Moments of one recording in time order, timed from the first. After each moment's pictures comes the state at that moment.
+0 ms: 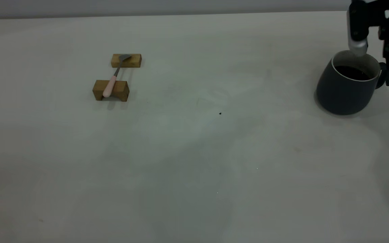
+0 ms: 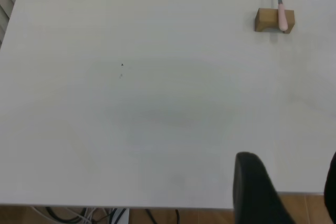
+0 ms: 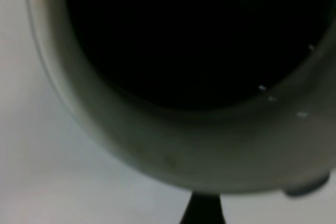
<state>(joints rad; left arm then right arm) -0.03 -0.02 -0.49 0.06 1.13 -0.06 0.02 2.29 -1.34 -0.39 0.46 -1.08</state>
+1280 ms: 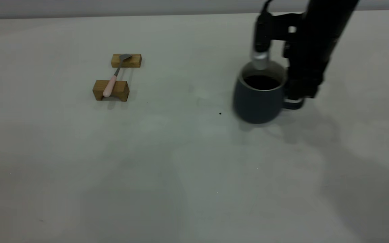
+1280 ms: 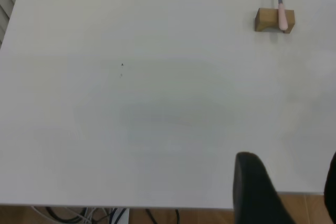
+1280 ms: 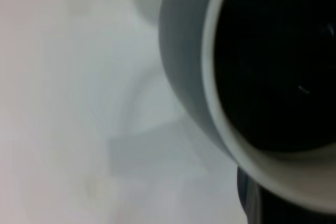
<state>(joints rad) -0.03 -0.02 -0.49 0.06 1.13 -0.06 0.35 2.30 -1.34 0.07 0.45 -1.13</state>
